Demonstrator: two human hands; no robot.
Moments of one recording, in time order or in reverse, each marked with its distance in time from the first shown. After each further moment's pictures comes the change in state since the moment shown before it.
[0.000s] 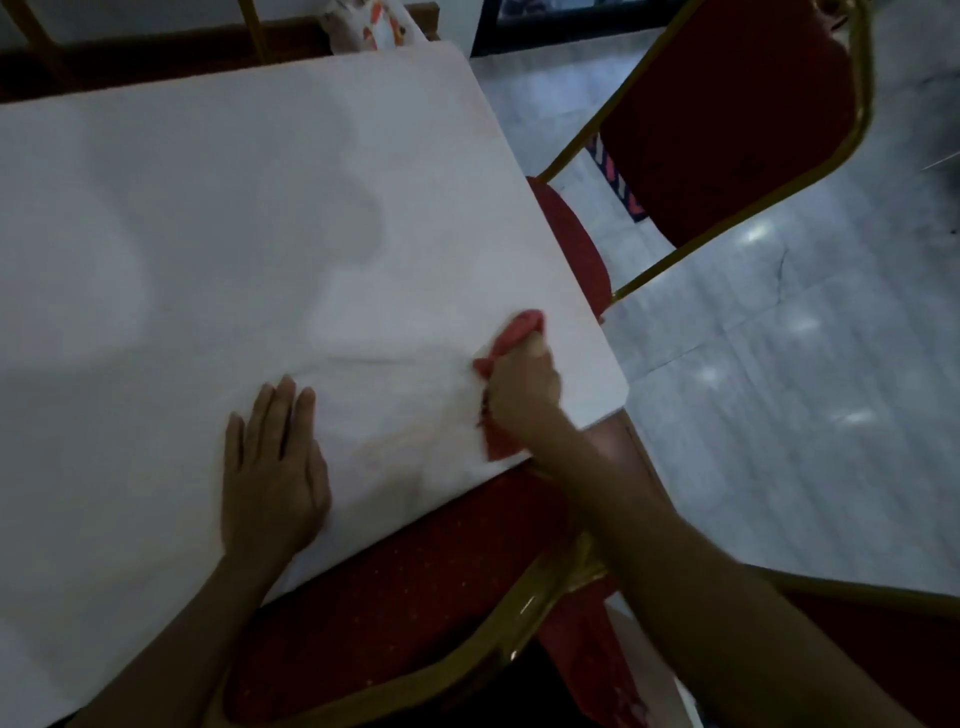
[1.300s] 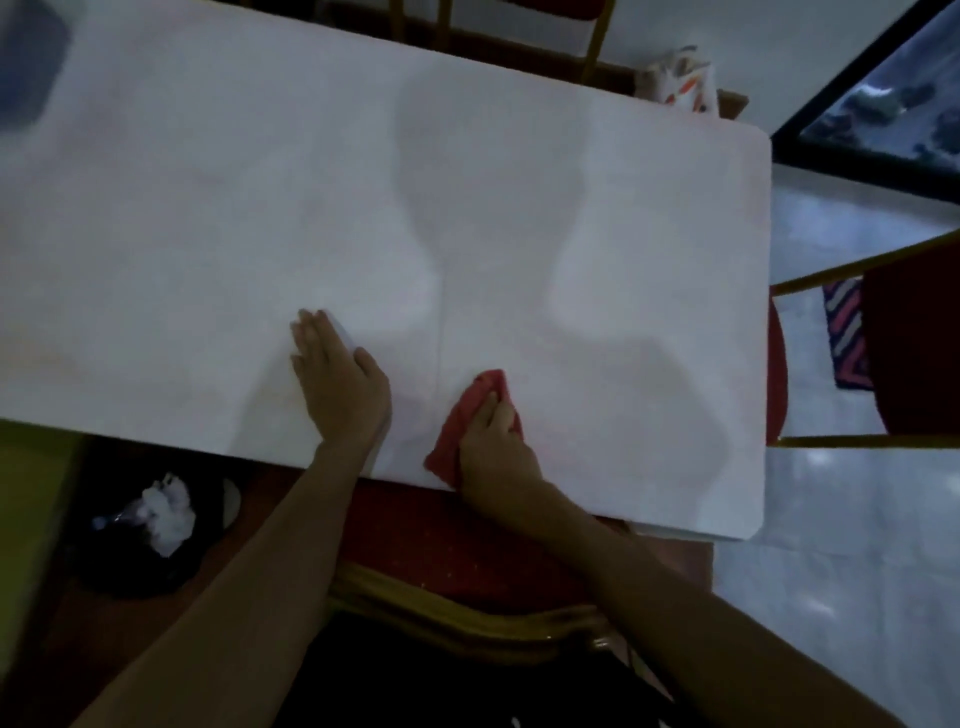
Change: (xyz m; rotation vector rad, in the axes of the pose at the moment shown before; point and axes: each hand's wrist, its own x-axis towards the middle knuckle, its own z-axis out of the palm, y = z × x) left_hand -0.024 -0.023 -0.015 -0.294 0.321 -1.010; right_hand -0.126 -0.041 0.072 -0.632 -0.604 -0.689
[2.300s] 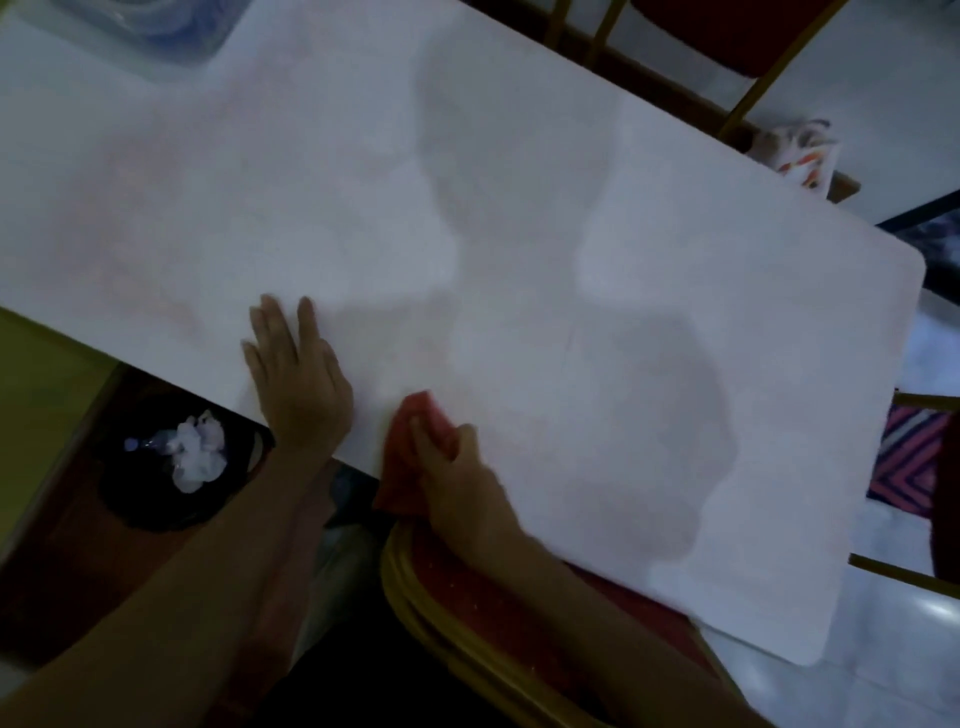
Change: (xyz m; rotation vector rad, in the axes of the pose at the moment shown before) left_hand 0.058 -0.144 -0.053 0.213 0.329 0.027; right_hand 0.034 -0.094 0.056 -0.268 0.111 -0.520
